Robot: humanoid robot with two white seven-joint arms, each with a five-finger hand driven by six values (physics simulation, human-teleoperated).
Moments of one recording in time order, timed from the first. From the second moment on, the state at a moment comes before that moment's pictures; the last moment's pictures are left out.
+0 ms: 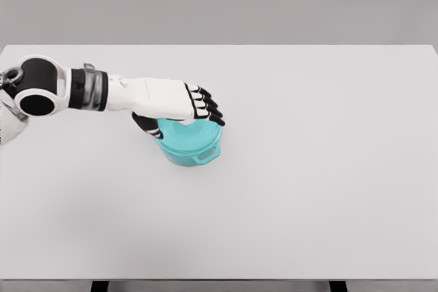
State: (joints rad) left arm -1.02 0.74 -1.10 -1.59 -0.23 -0.53 -0.55; right arm 0.05 0.00 0.77 -0.08 0.35 -0.21 0.08
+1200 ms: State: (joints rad) left arm -1.03 0.70 -1.12 -1.50 -0.30 -0.54 -0.55; right arm 0.05 0.00 0.77 -0.08 0.35 -0.21 0.08
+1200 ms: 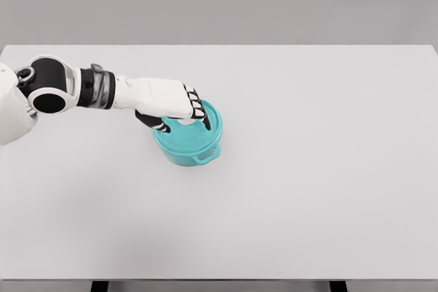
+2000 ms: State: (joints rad) left arm -1.02 0.69 -1.13 -1.50 -0.30 -0.55 -0.56; right arm 0.05 0.00 0.77 -0.08 0.35 -0.21 0.08
